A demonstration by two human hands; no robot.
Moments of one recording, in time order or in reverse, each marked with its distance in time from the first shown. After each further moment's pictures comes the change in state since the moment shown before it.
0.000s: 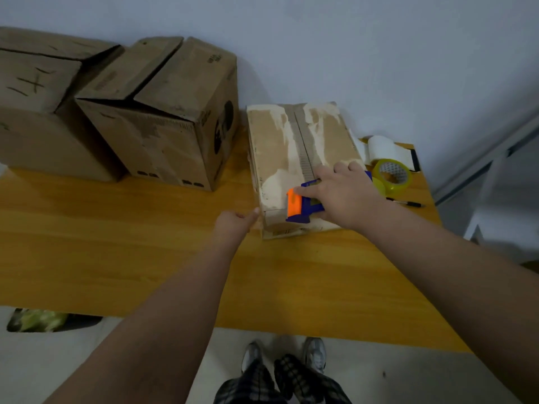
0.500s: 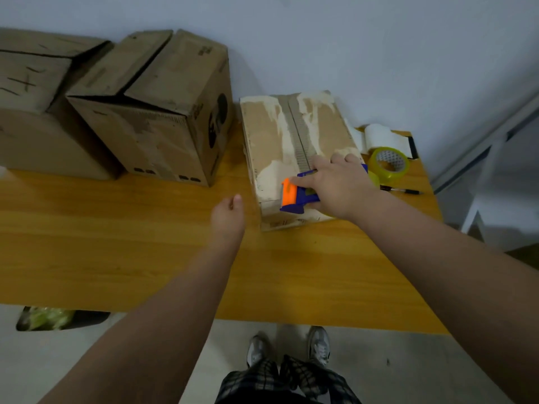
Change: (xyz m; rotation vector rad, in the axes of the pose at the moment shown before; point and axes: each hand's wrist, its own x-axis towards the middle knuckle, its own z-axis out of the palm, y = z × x) left_hand -0.018 0.002 0.006 -0.179 0.171 0.039; right_hand -0.002 -0.001 0.006 0.068 -0.019 0.047
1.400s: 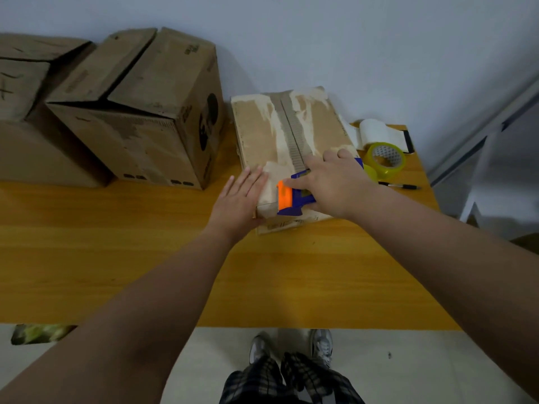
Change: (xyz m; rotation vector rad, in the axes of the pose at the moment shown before) left_hand 0.035 0.012 0.003 0.947 -0.217 0.916; right_hand 0.003 0.001 -0.009 -0.039 0.003 -0.062
